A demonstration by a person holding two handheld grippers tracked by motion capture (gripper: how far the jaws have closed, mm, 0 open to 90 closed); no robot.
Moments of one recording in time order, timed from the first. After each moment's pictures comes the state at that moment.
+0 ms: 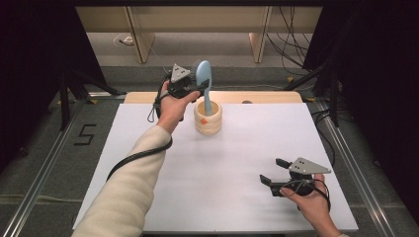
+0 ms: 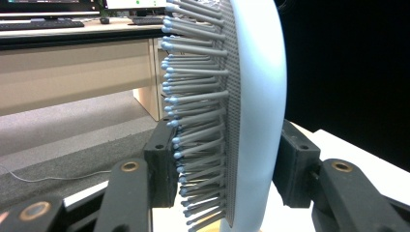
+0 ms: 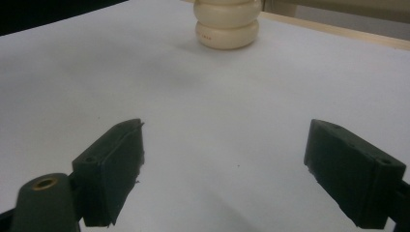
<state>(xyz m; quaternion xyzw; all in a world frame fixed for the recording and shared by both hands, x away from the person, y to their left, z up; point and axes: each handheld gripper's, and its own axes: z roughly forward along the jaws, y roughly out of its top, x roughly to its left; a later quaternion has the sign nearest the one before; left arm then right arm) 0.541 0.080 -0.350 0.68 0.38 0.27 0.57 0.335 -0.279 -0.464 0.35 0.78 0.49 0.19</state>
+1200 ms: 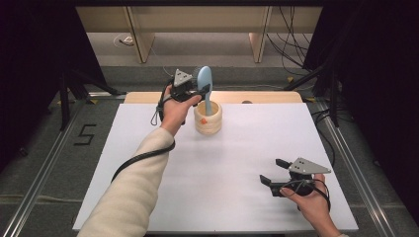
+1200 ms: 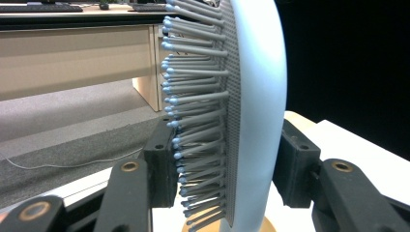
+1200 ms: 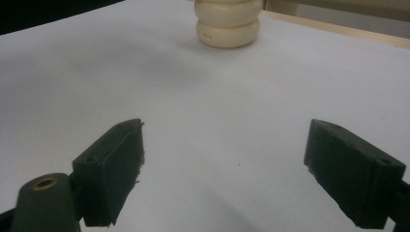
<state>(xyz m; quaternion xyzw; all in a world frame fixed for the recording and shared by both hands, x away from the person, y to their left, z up) 0.547 0.077 -0.371 0.68 0.39 0.26 0.56 0.335 -0.279 -0.464 0.35 0.78 0.48 0.19</state>
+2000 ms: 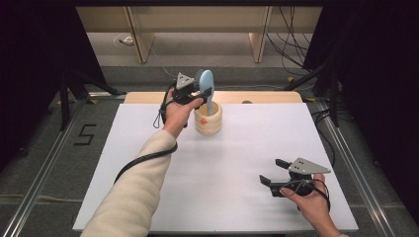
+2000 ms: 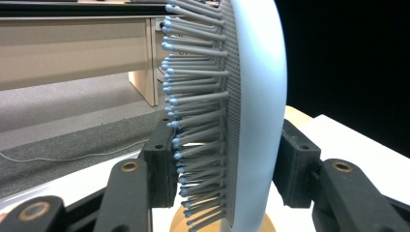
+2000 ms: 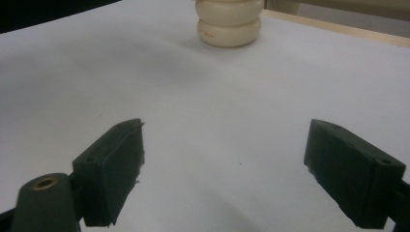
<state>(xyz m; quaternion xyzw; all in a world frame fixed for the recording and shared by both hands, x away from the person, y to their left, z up) 0.547 0.071 -0.383 0.68 0.40 0.25 0.56 0.335 -0.279 -0.465 0.35 0.78 0.48 0.19</state>
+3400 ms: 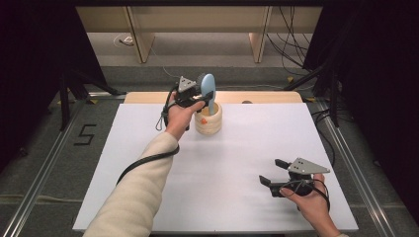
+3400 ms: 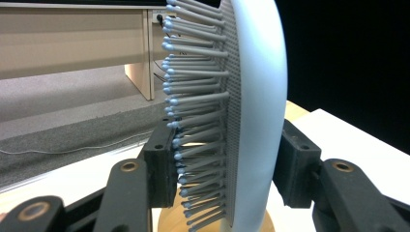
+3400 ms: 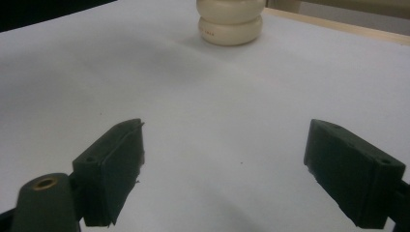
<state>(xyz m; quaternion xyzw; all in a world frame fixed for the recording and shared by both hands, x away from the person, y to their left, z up) 0.548 0.067 -0.395 0.68 0.41 0.23 0.56 0.335 -0.278 -0.465 0.35 0.78 0.48 0.19</state>
